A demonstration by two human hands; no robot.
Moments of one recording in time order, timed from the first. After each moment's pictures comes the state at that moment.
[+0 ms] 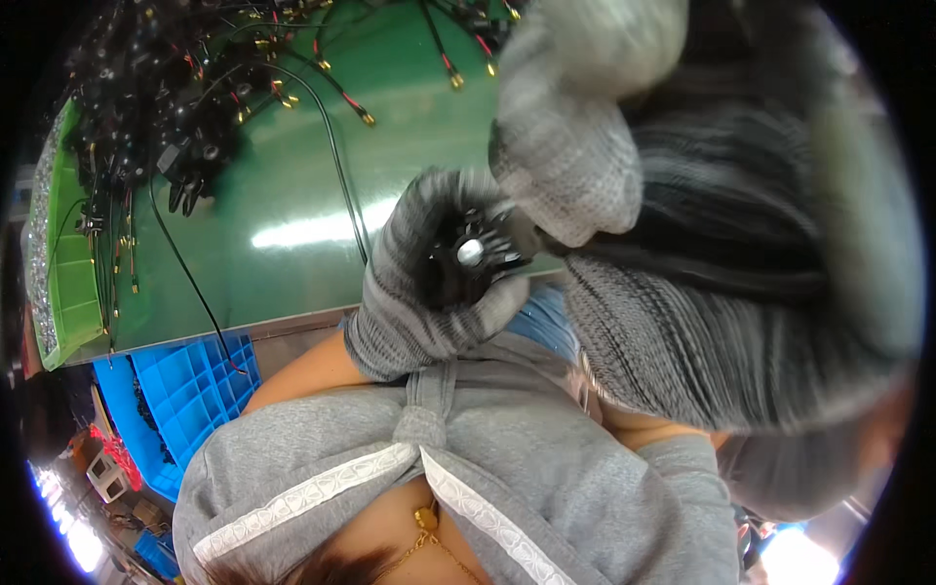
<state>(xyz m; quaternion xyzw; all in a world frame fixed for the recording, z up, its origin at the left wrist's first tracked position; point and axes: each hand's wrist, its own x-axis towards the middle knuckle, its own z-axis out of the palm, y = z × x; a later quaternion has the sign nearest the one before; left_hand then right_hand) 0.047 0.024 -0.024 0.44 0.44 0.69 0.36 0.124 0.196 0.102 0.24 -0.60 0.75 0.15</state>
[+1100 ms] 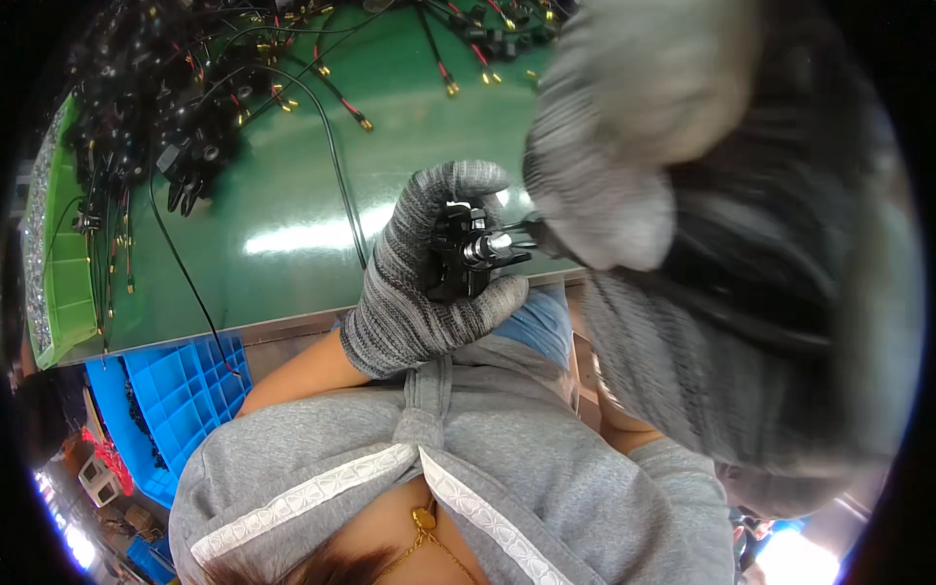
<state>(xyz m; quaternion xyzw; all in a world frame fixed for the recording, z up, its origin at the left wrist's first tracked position) 0.047 0.027 -0.017 0.44 0.44 0.71 0.33 0.137 0.161 0.103 0.14 -0.62 0.74 0.24</state>
